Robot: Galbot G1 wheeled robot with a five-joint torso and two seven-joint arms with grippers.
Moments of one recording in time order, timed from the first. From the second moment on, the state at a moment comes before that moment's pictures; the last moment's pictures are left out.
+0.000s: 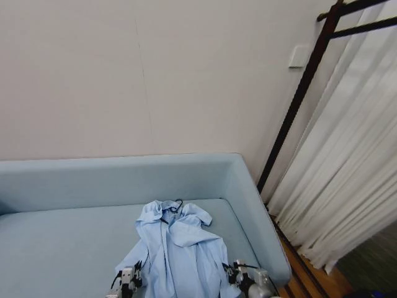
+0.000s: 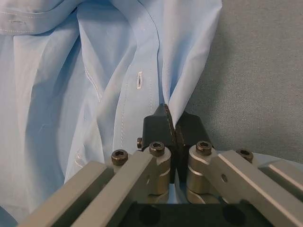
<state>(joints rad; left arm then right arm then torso) 1.67 -1.20 -0.44 -1.86 -0.37 0.13 -0.22 -1.56 1.01 0.27 1.96 0.72 -0.38 0.13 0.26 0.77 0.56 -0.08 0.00</state>
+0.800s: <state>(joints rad) 1.59 -1.18 -0.40 -1.77 -0.40 0.19 -0.24 -1.53 1.02 0.24 1.93 0.72 -0.38 0.15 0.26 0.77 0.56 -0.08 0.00</state>
